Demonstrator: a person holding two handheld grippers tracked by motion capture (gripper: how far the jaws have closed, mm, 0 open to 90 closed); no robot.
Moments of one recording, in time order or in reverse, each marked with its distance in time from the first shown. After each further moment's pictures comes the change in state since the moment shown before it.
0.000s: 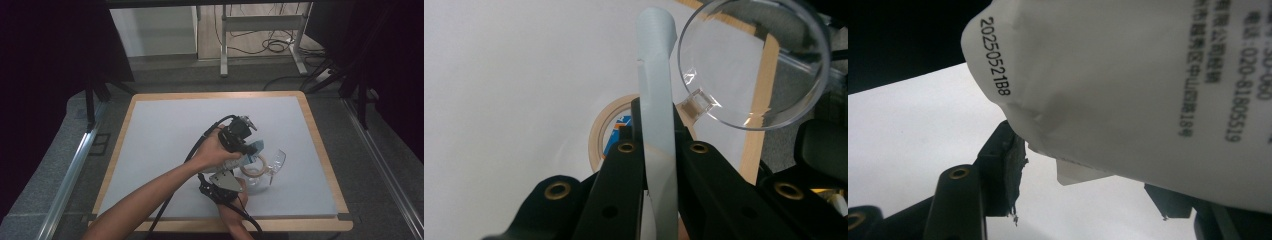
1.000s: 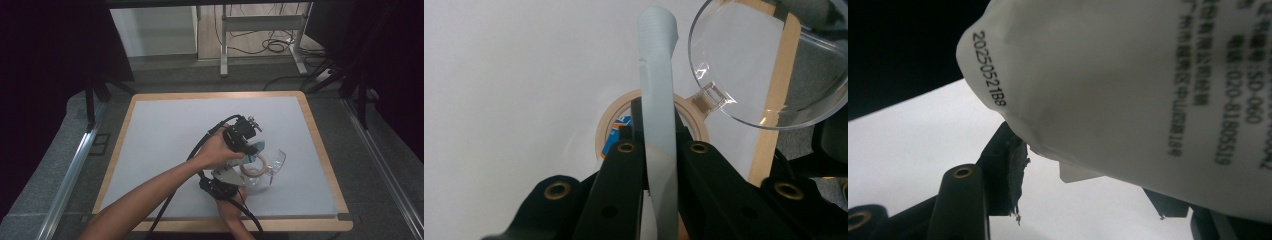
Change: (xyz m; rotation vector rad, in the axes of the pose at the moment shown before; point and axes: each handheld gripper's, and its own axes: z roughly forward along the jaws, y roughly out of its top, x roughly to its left) left arm -0.003 0.010 0.005 0.075 0.043 0.023; right arm -0.006 0.006 0.007 -0.014 0.027 0.078
